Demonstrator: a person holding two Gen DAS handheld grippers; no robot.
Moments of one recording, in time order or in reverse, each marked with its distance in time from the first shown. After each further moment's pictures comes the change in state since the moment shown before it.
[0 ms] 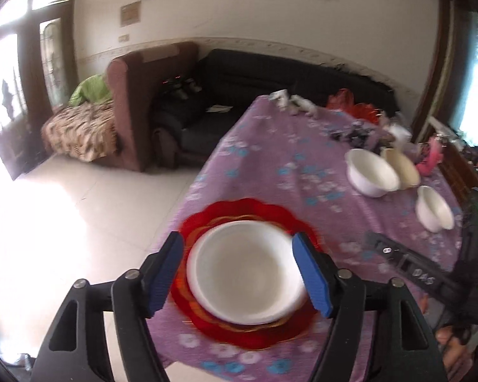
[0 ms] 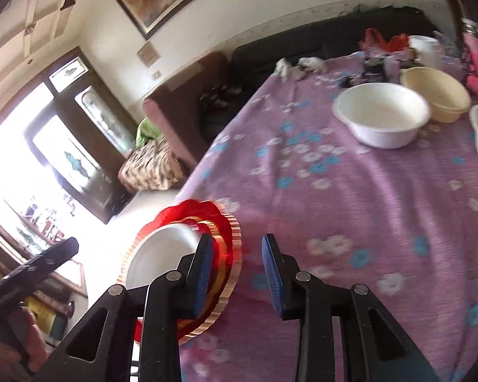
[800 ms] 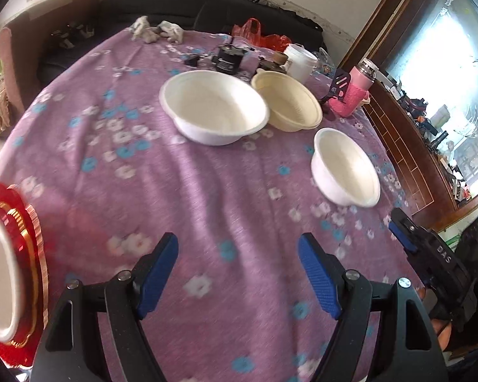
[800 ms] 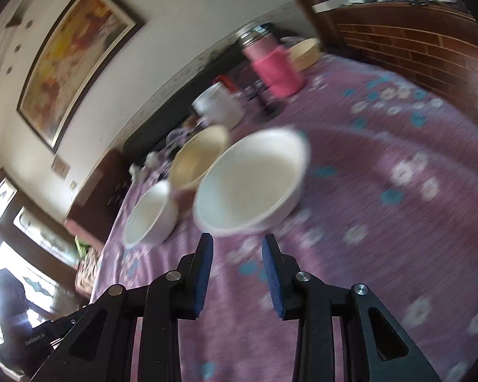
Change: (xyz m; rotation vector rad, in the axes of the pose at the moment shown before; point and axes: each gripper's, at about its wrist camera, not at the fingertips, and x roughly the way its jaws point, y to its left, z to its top) left arm 0.131 -0.242 0.004 0.062 0.322 -0.333; right arm -0.193 -0.268 0.008 0.430 -0.285 -0.274
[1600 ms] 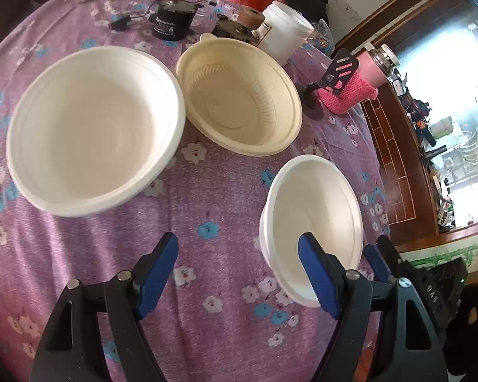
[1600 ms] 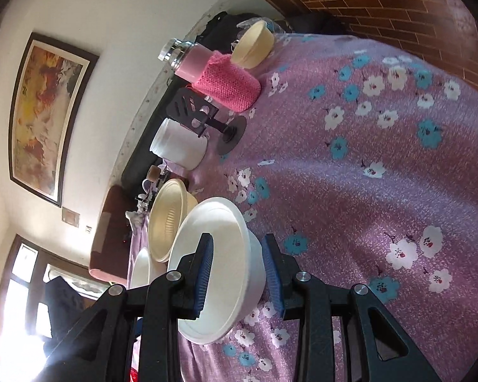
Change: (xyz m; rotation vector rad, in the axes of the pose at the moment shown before) left arm 0.124 -0.063 0.096 -0.114 0.213 -0.129; right arm 0.058 -0.078 0.086 0.288 0.072 0.082
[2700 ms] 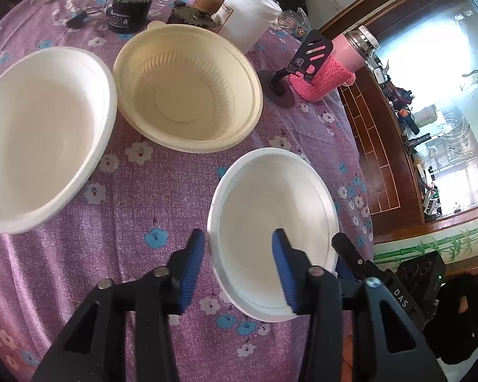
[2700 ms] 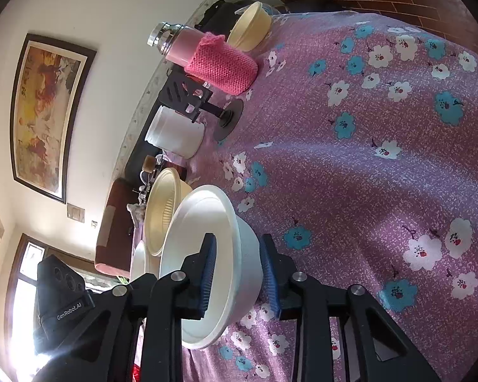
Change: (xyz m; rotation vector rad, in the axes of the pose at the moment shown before) left arm 0.019 -0.026 0.006 0.050 0.033 -0.080; right arm 0.028 -0.010 -0.001 0.018 0.050 0.028
